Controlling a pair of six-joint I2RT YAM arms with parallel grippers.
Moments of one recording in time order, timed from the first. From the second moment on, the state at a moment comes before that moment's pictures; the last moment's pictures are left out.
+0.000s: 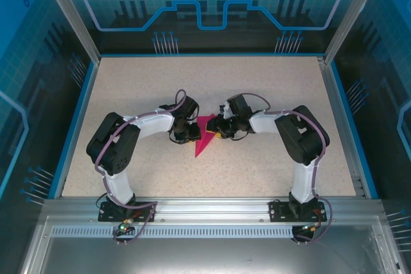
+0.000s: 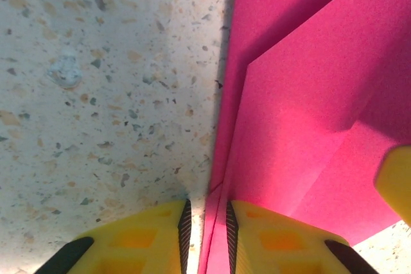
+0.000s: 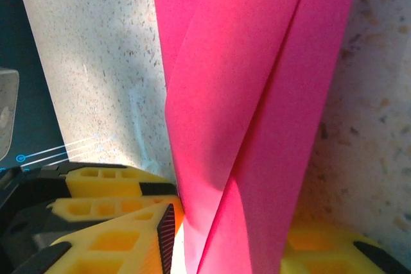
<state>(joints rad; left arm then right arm) -0.51 1.82 1.07 -0.53 0.22 -0.72 0.52 1.95 1.02 0.02 -0.63 0.88</state>
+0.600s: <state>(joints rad) -0.51 1.63 0.96 -0.47 0.18 -0.80 0.53 2.01 1.17 -0.07 -0.66 0.75</state>
